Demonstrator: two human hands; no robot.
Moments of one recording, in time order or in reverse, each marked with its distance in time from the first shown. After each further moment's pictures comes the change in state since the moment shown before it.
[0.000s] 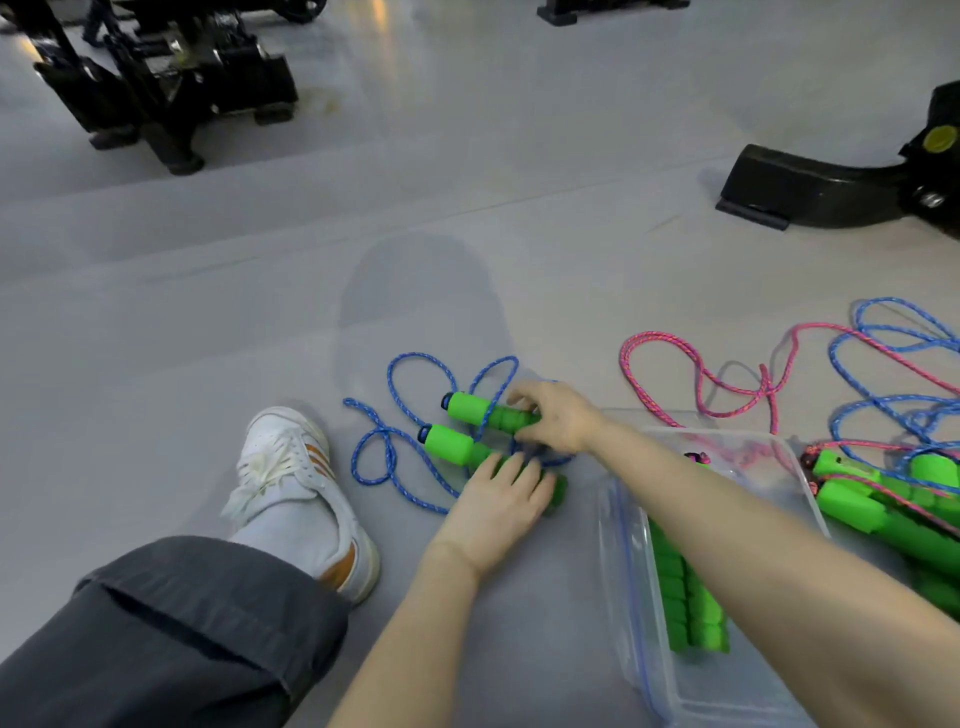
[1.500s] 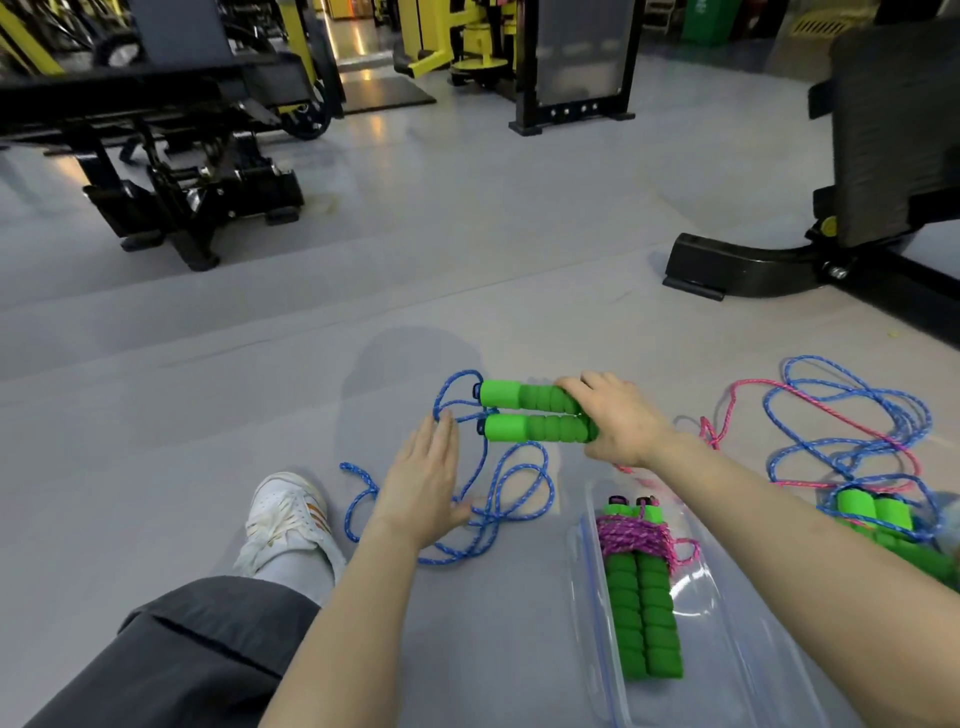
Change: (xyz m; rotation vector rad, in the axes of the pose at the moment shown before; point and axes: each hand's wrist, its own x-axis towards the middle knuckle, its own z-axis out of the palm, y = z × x) left_hand 0.032 -0.056 -0.088 0.091 -0.448 -0.417; right_hand -0.077 0.010 -0.108 -0.514 0.222 -0.084
